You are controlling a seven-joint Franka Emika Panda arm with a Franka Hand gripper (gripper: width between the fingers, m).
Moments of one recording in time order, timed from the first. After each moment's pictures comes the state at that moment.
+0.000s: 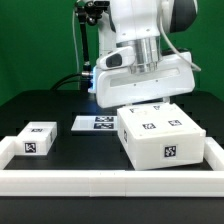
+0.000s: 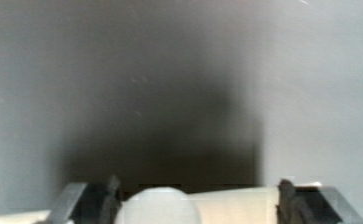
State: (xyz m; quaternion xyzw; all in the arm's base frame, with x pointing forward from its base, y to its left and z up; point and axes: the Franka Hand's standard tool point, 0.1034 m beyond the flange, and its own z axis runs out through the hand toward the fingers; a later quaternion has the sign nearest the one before) arm 0.439 0.069 0.049 -0.99 -0.08 -0.02 0.08
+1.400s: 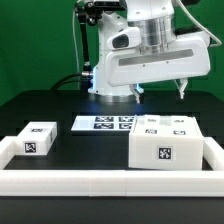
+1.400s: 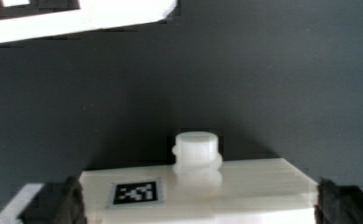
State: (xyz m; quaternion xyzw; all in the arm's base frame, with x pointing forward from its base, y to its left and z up) arm 0.433 0.088 0.079 -0.99 0.06 0.04 0.08
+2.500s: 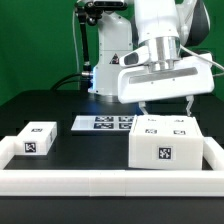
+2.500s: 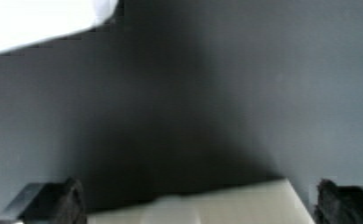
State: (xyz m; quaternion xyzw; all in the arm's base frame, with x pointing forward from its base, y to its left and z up) arm 0.414 0.110 0.026 -0.98 0.09 -0.13 0.07
